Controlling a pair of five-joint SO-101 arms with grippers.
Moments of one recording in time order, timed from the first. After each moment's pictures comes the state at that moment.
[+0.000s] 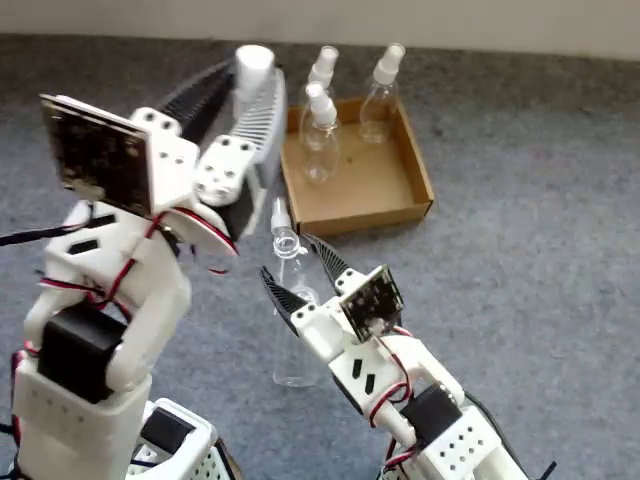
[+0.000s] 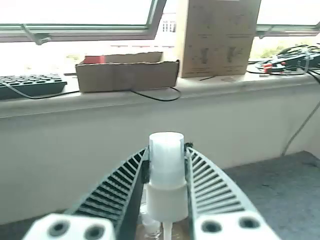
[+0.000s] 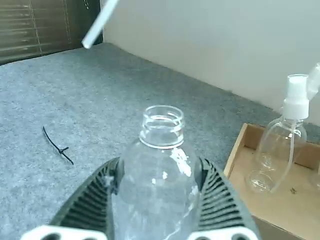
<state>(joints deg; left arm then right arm) 19.9 -50.6 10.6 44.2 5.4 -42.4 -88.9 87.3 16.0 4.8</state>
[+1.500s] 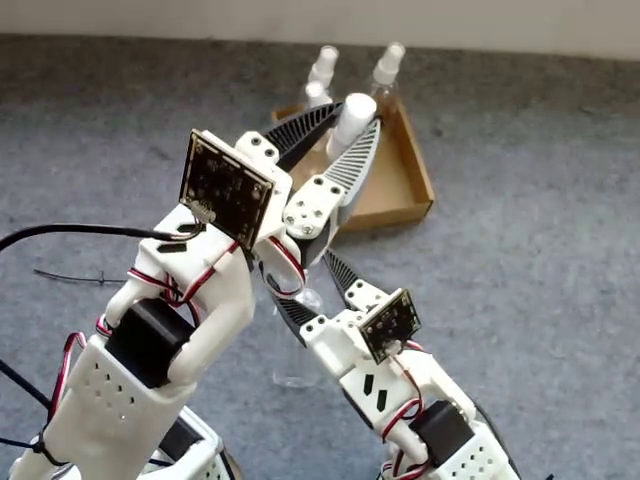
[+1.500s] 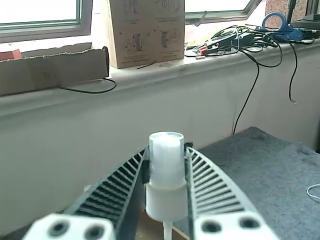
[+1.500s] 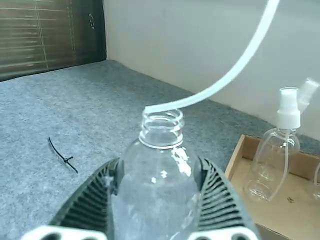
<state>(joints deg) 32.4 -50.5 23.6 32.1 1.9 -42.5 -103.9 89.5 24.3 4.8</state>
